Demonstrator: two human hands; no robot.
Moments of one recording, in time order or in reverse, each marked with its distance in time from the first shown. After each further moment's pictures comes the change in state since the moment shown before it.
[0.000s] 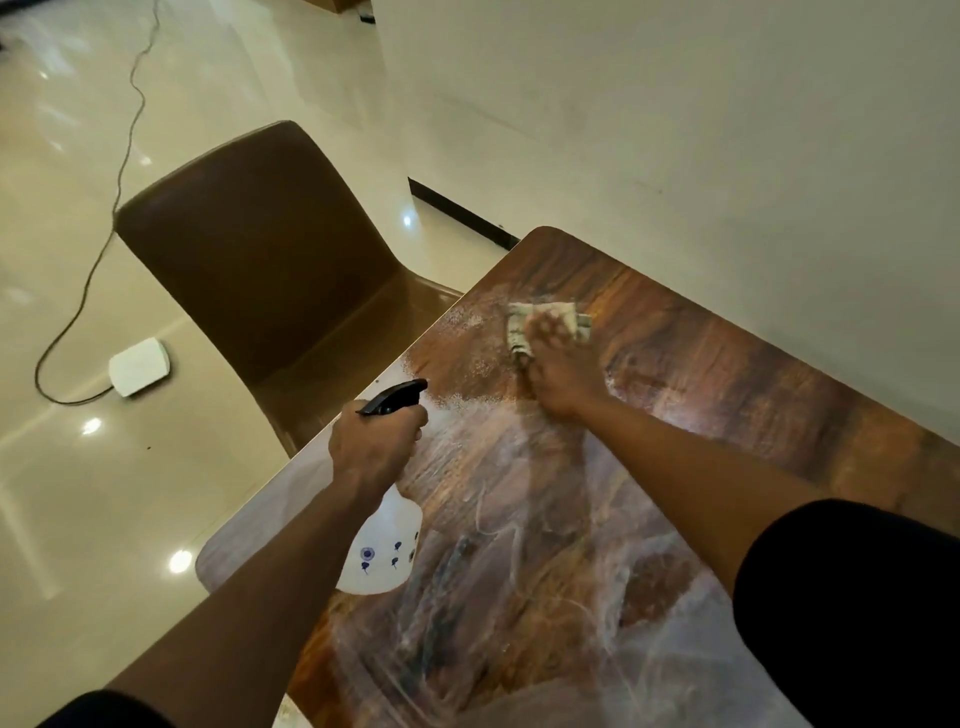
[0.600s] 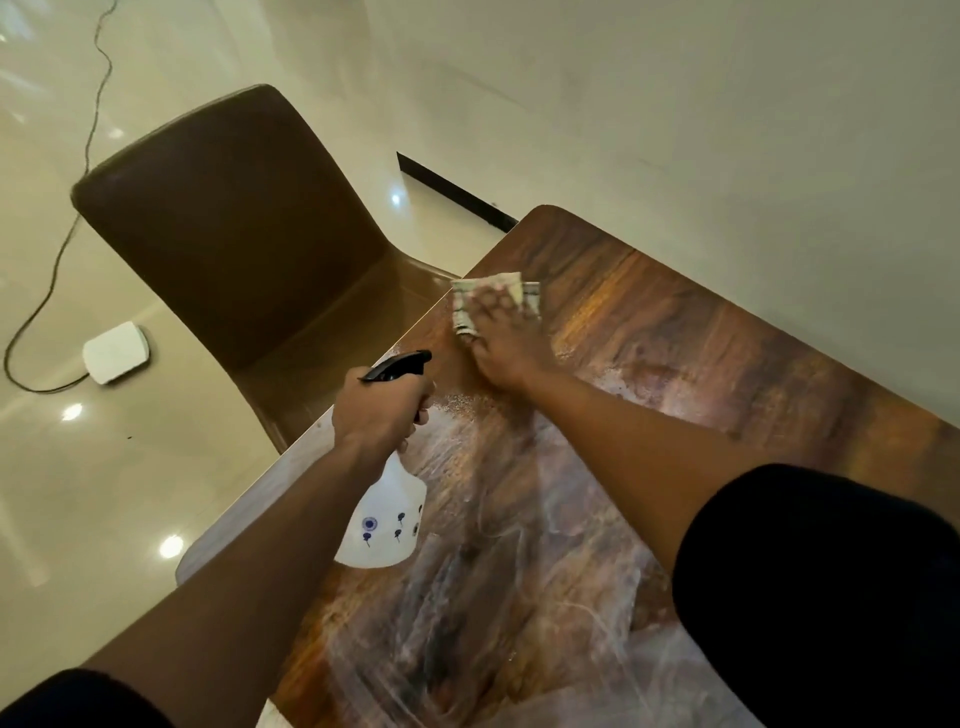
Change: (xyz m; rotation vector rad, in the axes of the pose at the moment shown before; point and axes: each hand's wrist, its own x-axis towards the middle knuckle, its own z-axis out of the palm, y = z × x) left_hand 0.022 0.026 0.007 -0.001 -0.095 -0.045; right_hand 0.043 -0.065 0.005 -0.047 -0.014 -0.110
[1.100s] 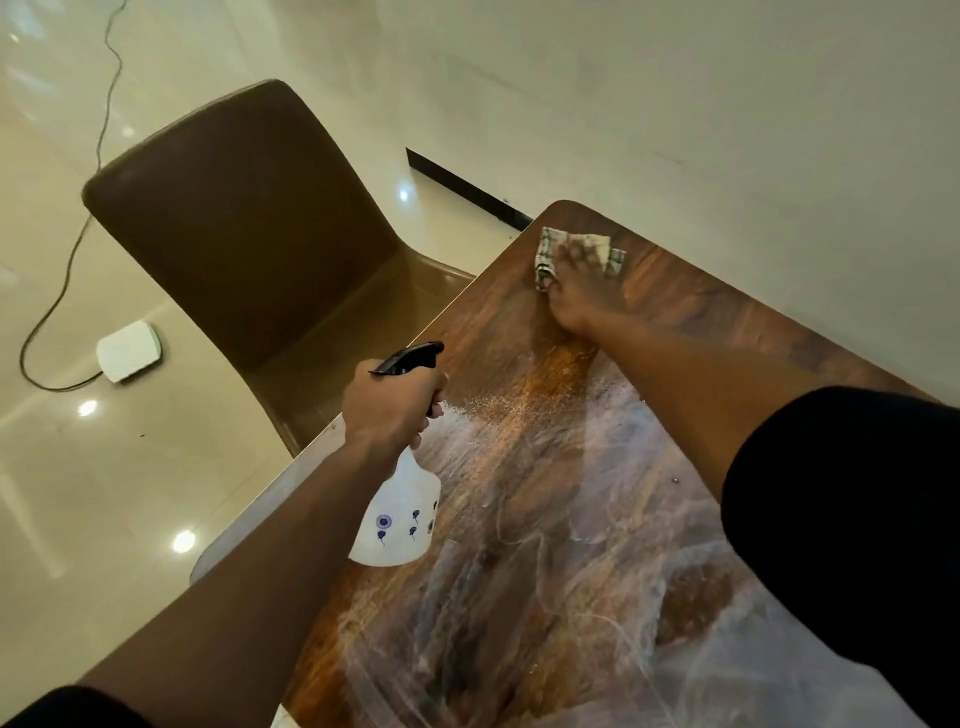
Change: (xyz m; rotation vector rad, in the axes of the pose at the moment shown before) left_hand 0.006 0.007 -0.004 0.000 -0.007 0.029; right_hand 0.043 0.078 -0.033 0.015 -0.010 0.266
